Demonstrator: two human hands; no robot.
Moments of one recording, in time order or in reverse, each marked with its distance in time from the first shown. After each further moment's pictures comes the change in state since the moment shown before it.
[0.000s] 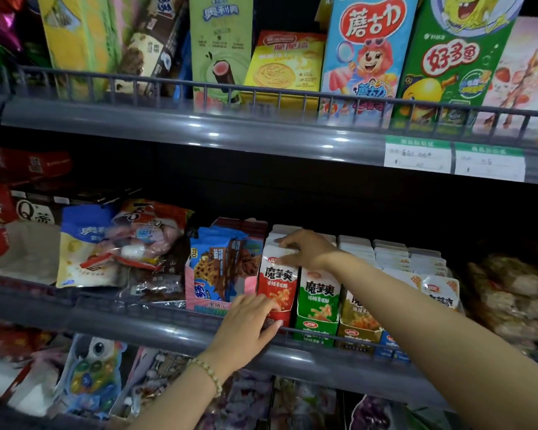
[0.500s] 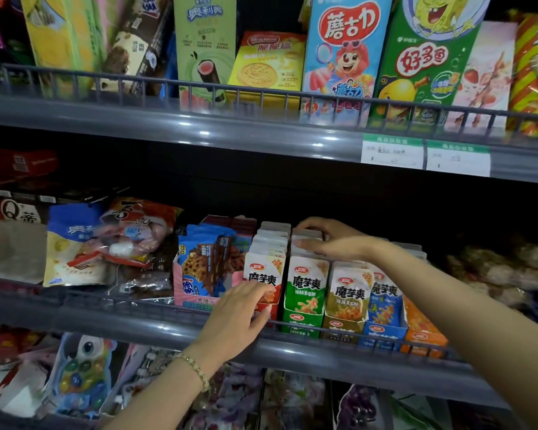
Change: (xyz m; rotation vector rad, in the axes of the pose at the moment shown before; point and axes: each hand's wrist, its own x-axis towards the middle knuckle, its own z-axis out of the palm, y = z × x) left_hand 0.001 0.016 -0.018 -0.089 0.062 0.011; right_hand -0.053 0.026 -0.050 0.077 -0.003 -0.021
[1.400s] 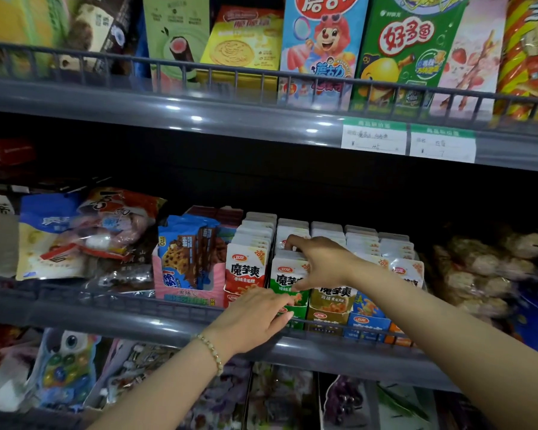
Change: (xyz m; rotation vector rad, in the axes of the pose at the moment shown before) left_hand 0.025 0.042 0.015 0.130 -0.387 0.115; right_hand -0.022 0.015 0.037 -0.435 0.013 -0.059
